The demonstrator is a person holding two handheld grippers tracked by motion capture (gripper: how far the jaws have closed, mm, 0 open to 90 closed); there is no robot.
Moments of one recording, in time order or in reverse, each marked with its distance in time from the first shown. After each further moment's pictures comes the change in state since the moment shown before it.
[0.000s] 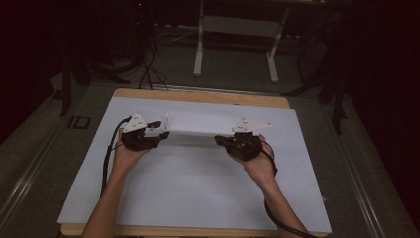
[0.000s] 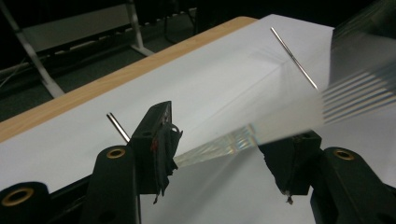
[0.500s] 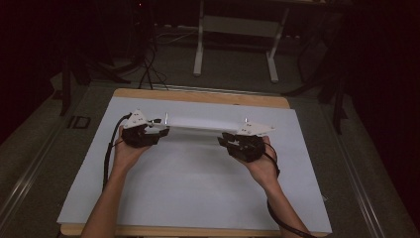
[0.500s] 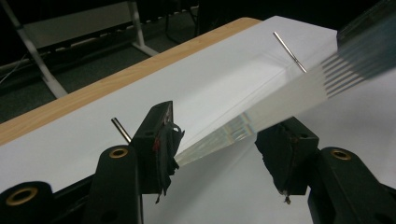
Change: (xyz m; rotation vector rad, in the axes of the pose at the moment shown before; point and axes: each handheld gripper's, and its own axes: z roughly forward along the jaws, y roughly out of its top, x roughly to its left) left arm 0.005 0.007 0.002 0.016 -0.003 -0.014; right arm -0.011 -0.015 -0.002 -0.029 -0.070 -0.039
